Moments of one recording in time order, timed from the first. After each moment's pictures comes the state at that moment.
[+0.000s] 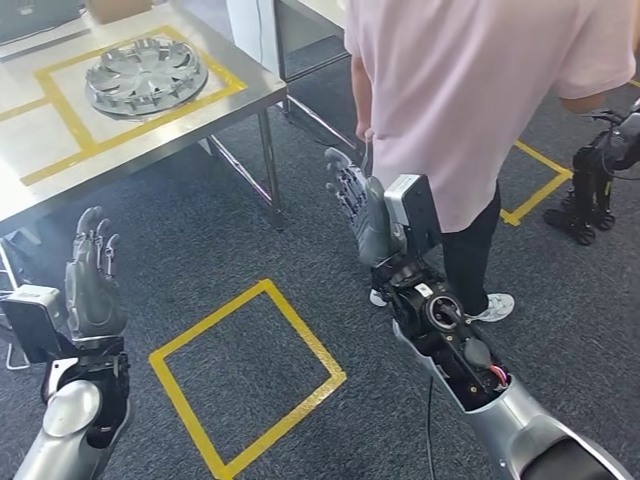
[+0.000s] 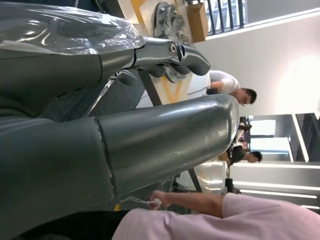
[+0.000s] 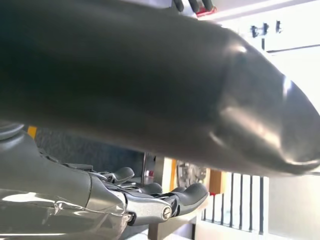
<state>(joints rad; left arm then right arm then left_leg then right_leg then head) -0.34 0.08 -0.47 -1.43 0.26 0.40 -0.33 -0.39 -0.12 0.48 -1.56 -0.21 -0.09 -0.13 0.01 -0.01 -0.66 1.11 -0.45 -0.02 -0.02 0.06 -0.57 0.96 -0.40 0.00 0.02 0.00</state>
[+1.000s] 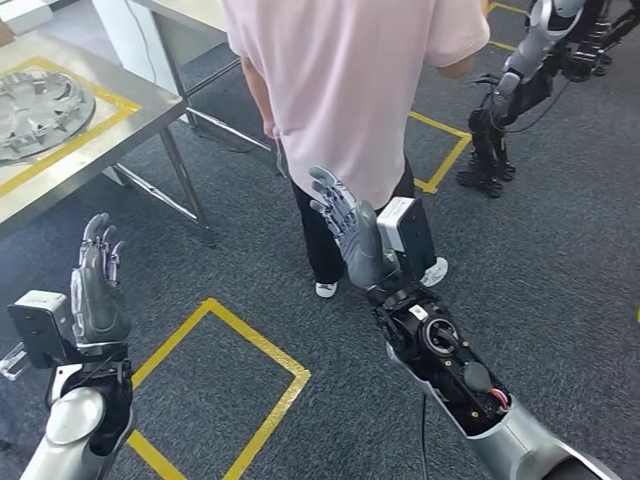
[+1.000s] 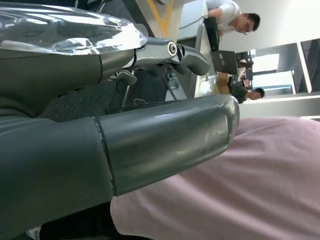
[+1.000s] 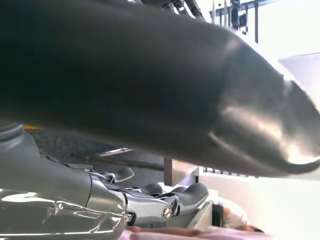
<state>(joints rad) -0.31 0.08 -0.47 -1.45 0.25 0.41 -0.31 -0.33 -0.11 0.55 -1.64 -0.21 -0.09 -0.12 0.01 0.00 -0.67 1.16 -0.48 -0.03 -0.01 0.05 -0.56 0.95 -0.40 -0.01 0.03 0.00</state>
